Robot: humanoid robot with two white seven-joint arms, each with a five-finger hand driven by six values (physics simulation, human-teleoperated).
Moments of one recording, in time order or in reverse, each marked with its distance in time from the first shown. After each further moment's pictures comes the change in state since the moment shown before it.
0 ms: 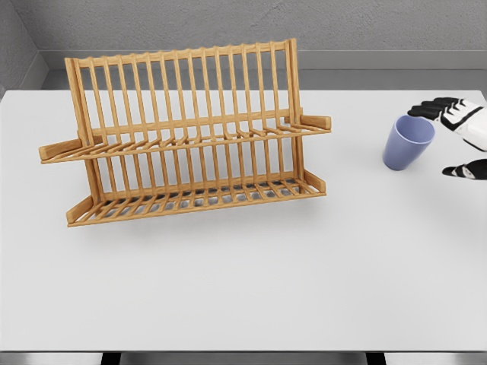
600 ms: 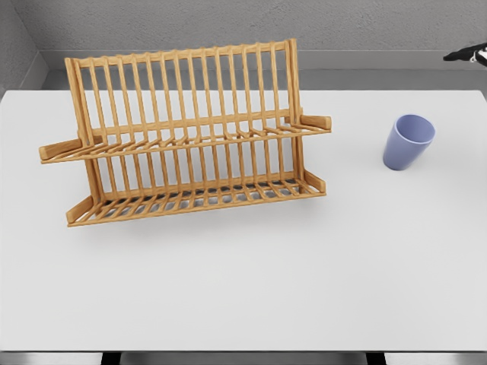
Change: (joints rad) left arm 0.000 0.000 0.000 0.000 0.000 0.000 0.000; right arm -0.495 0.100 0.139 0.334 -0.010 0.000 0.481
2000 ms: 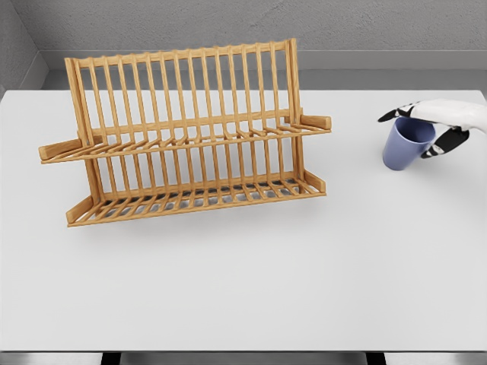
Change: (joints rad) left arm 0.000 0.000 0.000 0.000 0.000 0.000 0.000; right arm -0.209 0.186 0.371 0.299 0.010 -0.002 0.016
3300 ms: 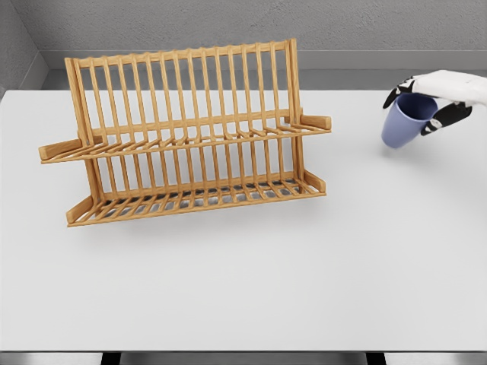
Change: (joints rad) left arm 0.000 0.000 0.000 0.000 0.000 0.000 0.000; right arm -0.046 0.004 -0.056 -0.056 0.015 0.000 0.000
